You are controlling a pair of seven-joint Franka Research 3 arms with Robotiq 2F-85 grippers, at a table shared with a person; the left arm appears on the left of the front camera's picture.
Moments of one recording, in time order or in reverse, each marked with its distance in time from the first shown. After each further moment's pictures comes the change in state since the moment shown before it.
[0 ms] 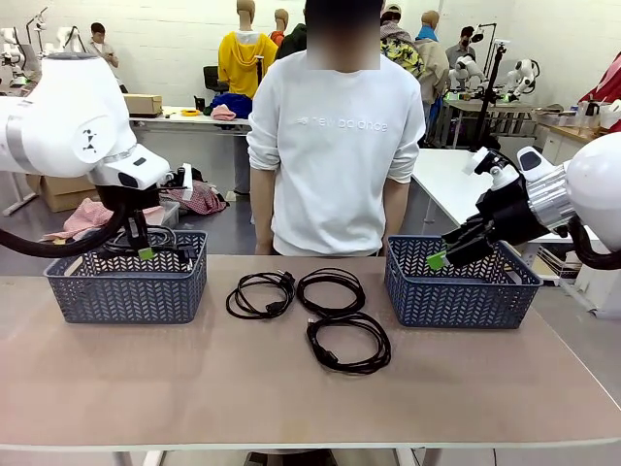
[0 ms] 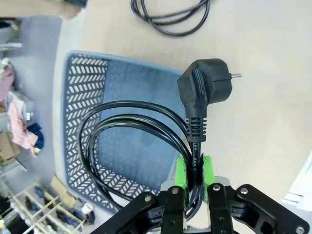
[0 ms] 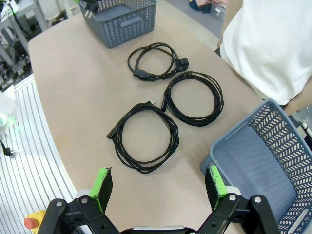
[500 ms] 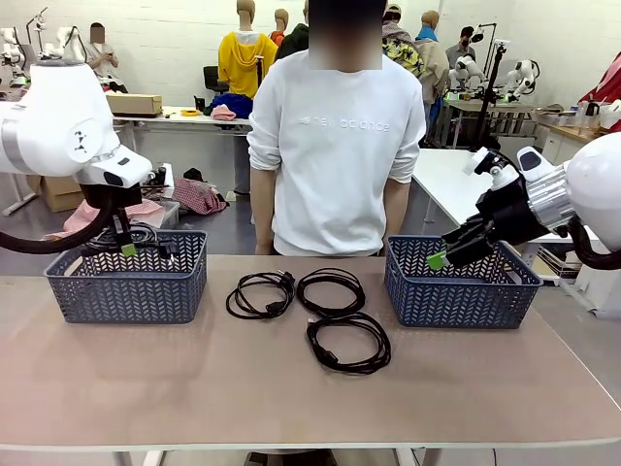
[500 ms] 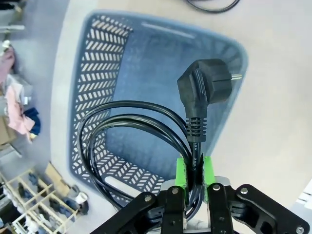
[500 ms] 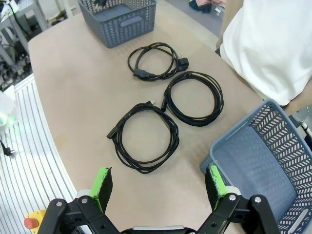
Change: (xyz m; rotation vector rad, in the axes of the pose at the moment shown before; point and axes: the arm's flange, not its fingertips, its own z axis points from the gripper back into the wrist) left arm -0.032 0.049 -0.022 0.012 0.028 0.067; right arm 0.000 0.000 0.000 0.000 0.000 0.000
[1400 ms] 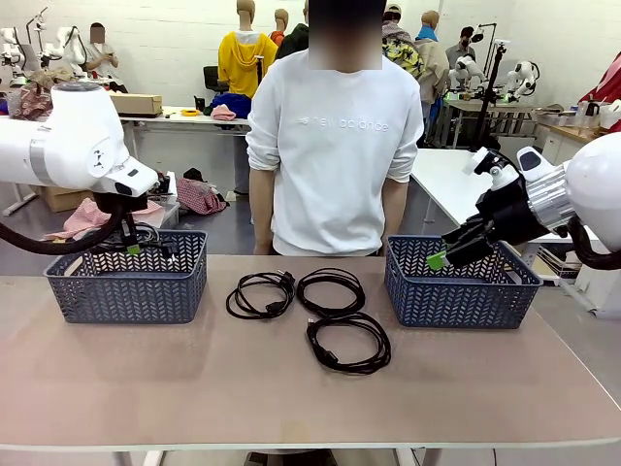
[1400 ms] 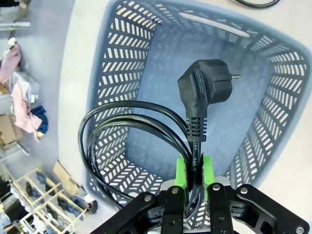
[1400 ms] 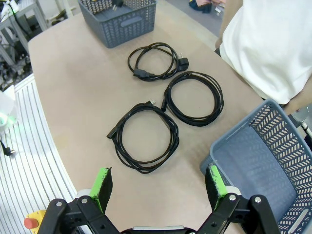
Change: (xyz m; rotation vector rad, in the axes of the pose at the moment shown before) left arm 0.009 0.044 -0.044 0.042 0.022 -0.019; right arm 0.000 0.000 0.000 0.000 0.000 0.000
